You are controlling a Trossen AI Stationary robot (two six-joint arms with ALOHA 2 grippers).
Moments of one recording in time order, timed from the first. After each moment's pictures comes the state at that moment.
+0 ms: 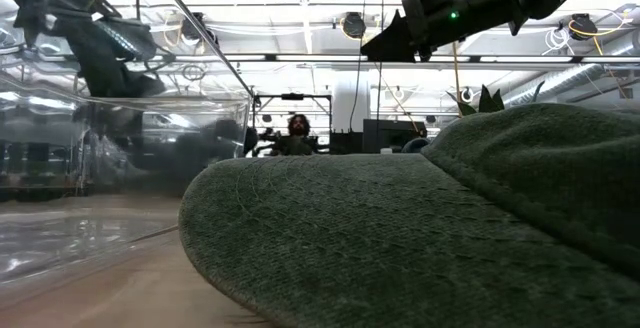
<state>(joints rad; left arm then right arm) 1.09 1.00 0.65 -0.75 0.13 -0.18 -0.29 1.22 0.69 0.37 0.10 -0.14</state>
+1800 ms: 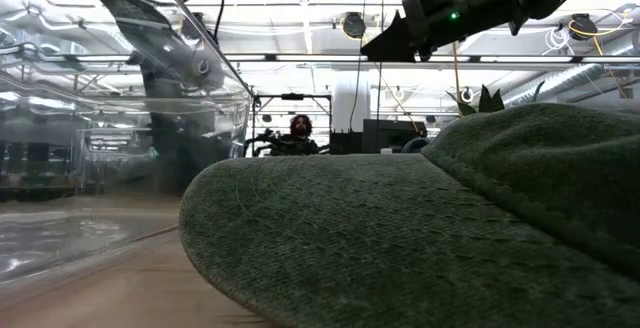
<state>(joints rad) 0.78 1.49 0.83 -0.57 -0.06 -0.10 -0.29 1.23 0.69 0.36 0.10 -0.15</state>
